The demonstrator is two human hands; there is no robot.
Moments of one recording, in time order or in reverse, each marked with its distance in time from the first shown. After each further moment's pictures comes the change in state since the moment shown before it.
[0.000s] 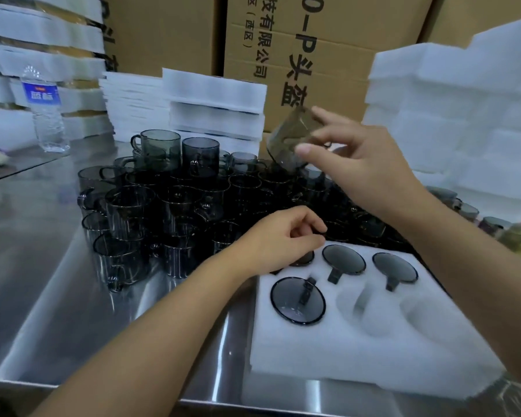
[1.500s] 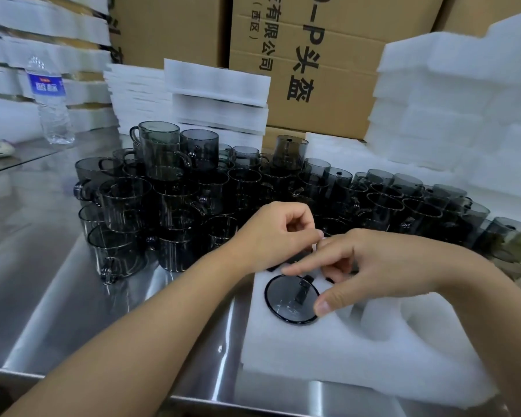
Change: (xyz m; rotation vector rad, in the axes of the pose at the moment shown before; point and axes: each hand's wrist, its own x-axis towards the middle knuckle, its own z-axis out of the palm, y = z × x) left_hand -0.001 0.002 0.003 0.025 0.093 0.042; right_hand -0.056 0.022 -0.014 -0.026 -0.983 0.175
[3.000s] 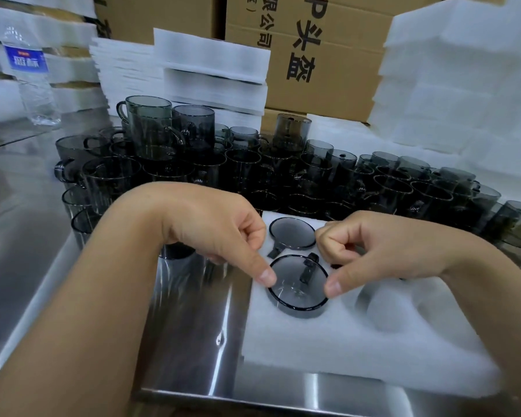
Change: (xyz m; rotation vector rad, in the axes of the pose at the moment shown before) left_hand -0.025 0.031 -0.073 0.261 -0.721 -0.427; right_hand 0.010 0.015 0.006 0.203 0.041 -0.051
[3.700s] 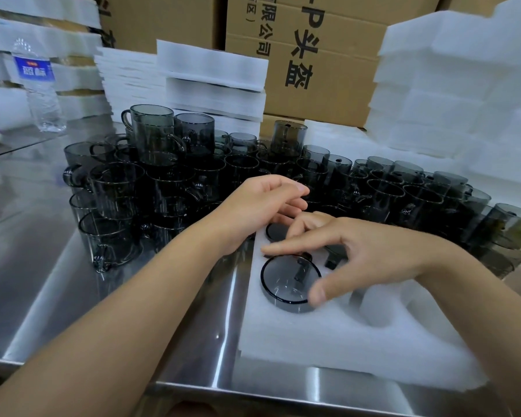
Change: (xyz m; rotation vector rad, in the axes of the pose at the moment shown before) left_hand 0.062 0.009 0.026 -0.708 0.673 0.276; right_hand 0.005 -0.012 0.003 -0.231 -0.036 -0.071
